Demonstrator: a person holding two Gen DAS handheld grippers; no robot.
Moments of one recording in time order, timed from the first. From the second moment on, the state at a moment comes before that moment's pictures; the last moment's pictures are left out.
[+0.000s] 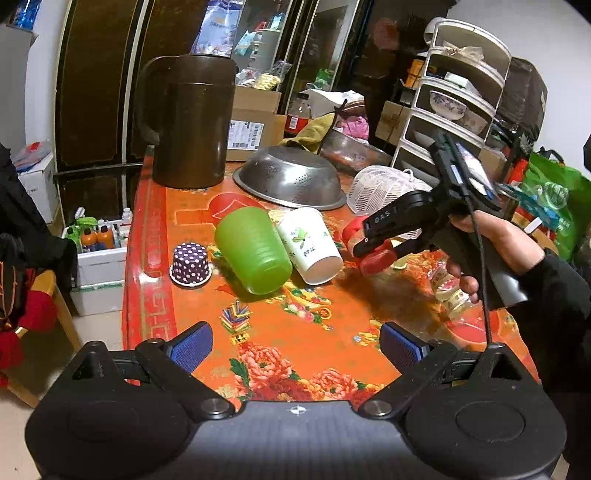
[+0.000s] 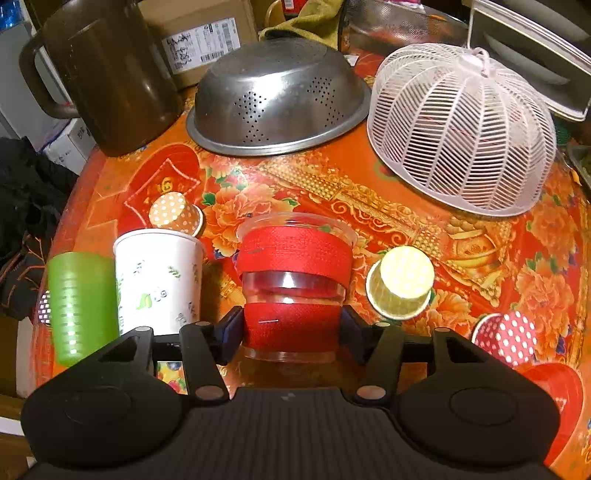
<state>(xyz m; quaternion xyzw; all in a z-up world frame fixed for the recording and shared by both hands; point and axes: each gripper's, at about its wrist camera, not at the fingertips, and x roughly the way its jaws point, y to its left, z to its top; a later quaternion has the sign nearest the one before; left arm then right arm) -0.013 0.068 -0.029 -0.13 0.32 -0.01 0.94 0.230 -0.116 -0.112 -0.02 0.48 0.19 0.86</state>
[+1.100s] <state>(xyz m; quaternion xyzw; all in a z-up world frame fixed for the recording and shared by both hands) -0.046 0.032 -0.054 -0.18 0.37 -0.07 0.91 -0.009 -0.195 -0.131 0.07 0.47 0.28 0.83</state>
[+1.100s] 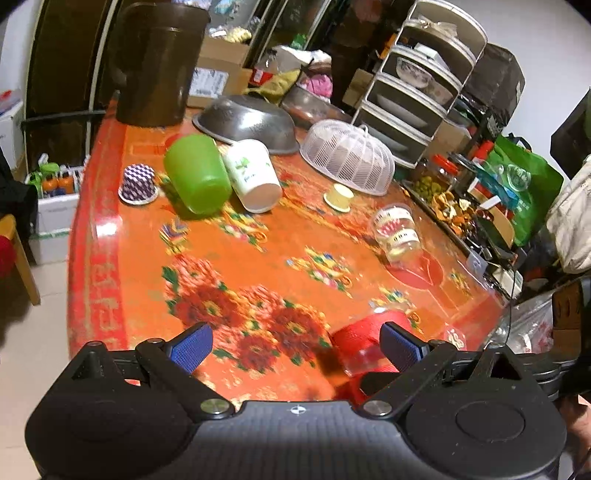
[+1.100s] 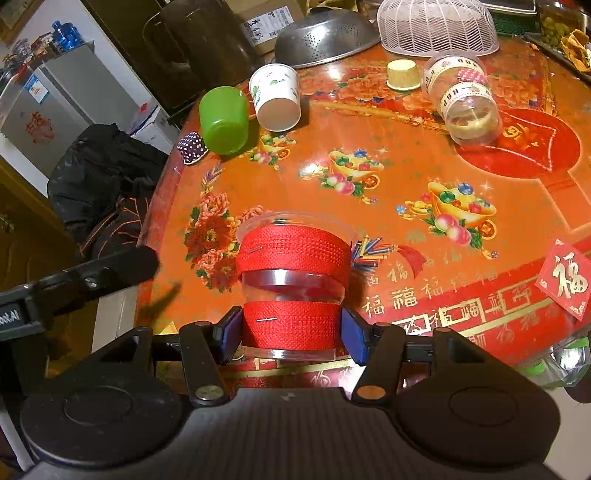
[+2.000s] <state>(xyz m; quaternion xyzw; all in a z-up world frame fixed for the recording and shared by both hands) 0.015 -0.011 -0.089 -0.30 0.47 -0.13 0.82 -0.016 -0.204 -0.136 0.08 0.47 0.29 0.83</state>
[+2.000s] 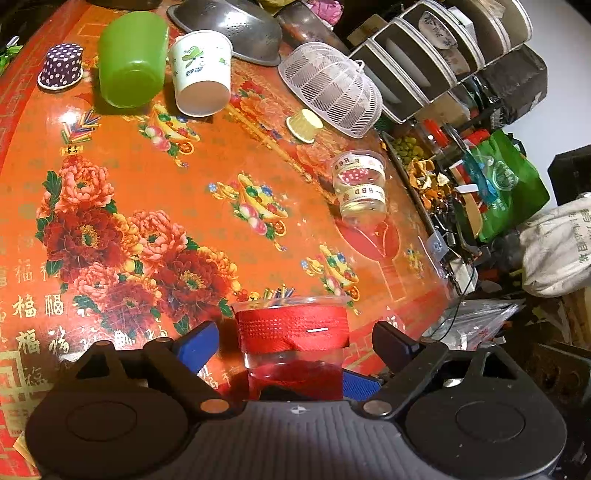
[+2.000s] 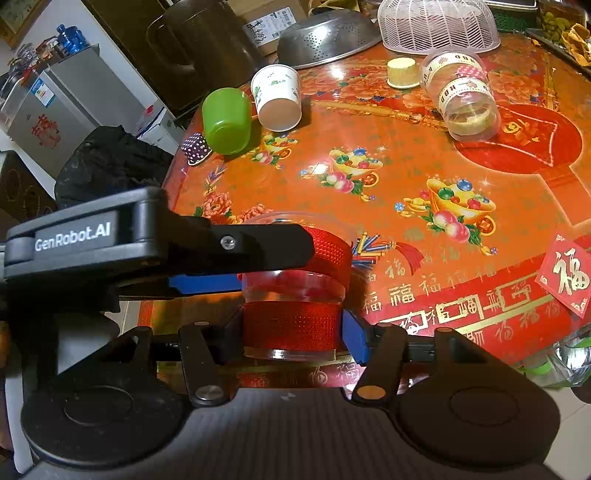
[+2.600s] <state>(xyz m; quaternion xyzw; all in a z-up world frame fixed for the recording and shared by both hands) 0.029 -0.023 -0.088 -0.27 0.49 -0.13 0.82 -0.017 -0.204 -0.136 0.08 0.47 0.29 0.83</state>
